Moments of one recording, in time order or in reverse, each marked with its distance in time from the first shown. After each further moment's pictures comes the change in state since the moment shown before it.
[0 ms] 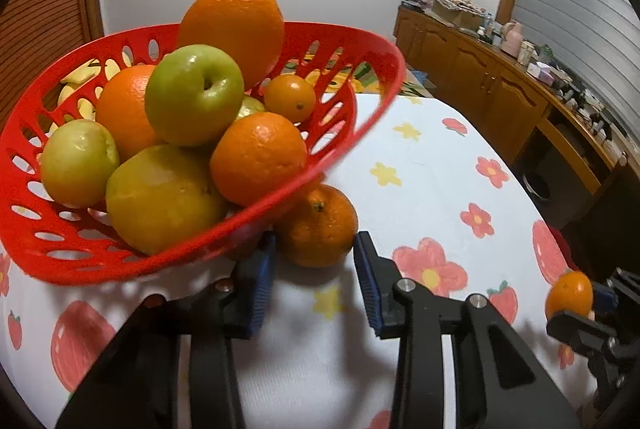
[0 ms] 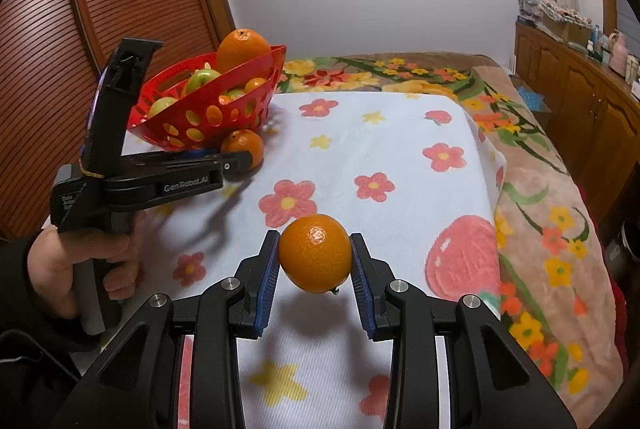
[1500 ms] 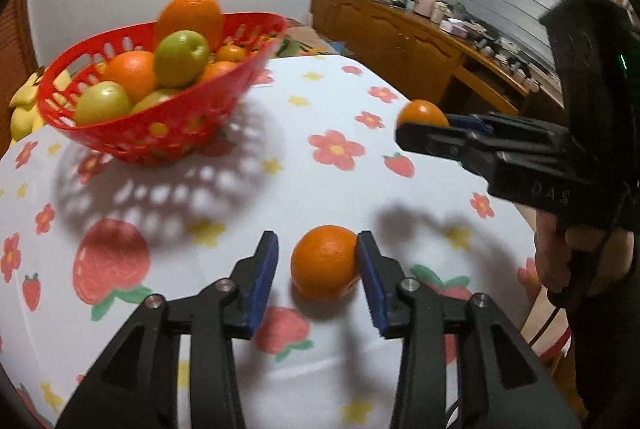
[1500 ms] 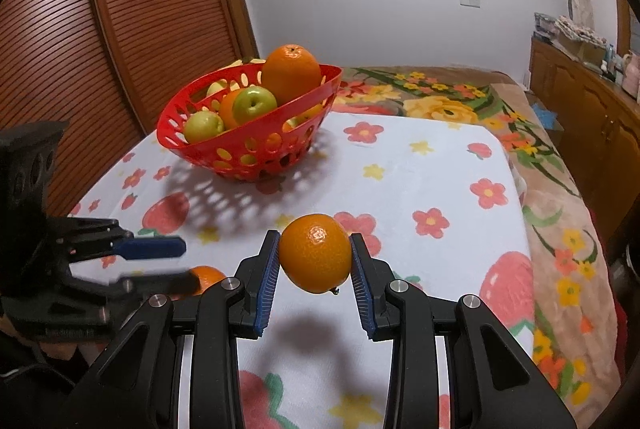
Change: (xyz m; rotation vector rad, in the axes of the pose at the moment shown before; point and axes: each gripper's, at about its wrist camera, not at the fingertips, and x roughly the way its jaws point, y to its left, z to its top) left arm -0.107 0.007 -0.063 0.186 0.079 -0.254; right arm 0.002 0.049 0.024 -0.042 -0.019 0.027
